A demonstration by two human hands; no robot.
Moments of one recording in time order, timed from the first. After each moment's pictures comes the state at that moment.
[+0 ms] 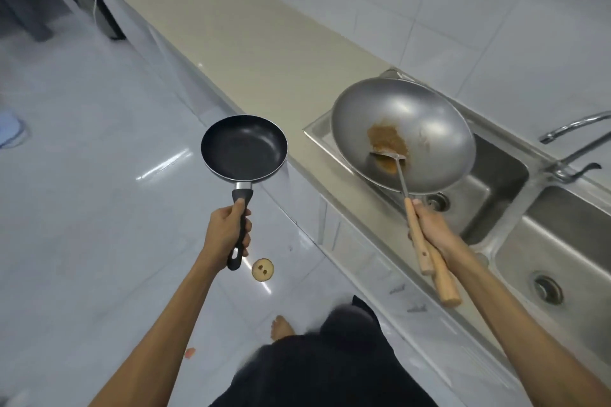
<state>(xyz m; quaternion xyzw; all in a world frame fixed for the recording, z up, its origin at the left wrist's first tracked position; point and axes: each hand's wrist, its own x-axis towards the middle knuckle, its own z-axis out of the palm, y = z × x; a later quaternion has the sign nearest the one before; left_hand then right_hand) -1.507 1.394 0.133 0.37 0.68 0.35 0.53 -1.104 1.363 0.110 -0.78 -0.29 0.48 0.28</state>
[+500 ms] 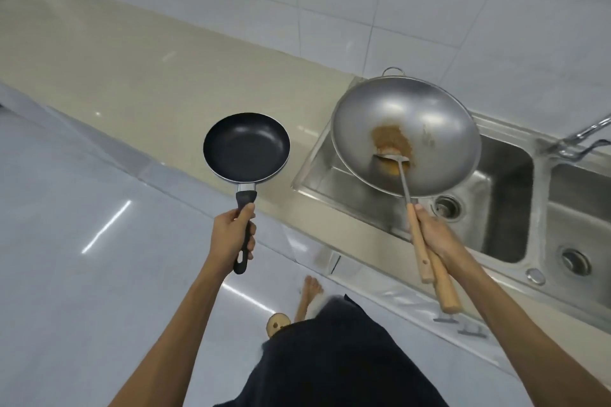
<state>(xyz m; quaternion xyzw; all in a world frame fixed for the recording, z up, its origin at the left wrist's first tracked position) -1.519 1.694 0.090 0.48 0.60 0.26 0.59 -1.164 1.514 0.079 -0.85 -0.18 0.38 0.32</state>
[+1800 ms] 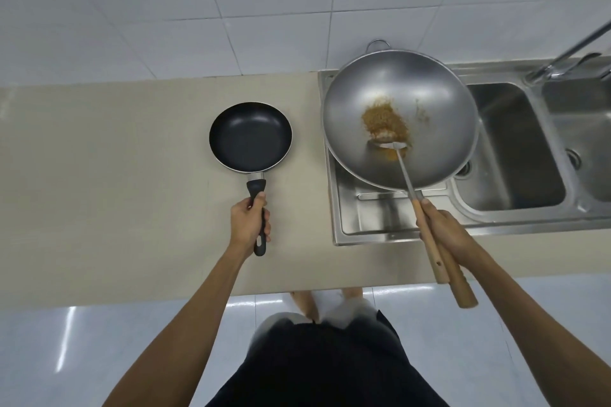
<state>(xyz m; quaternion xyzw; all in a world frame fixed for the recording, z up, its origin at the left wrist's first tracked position) -1.434 2.006 0.009 0.55 0.49 0.08 0.67 -1.234 1.660 0.045 -0.85 0.01 0.37 0.37</state>
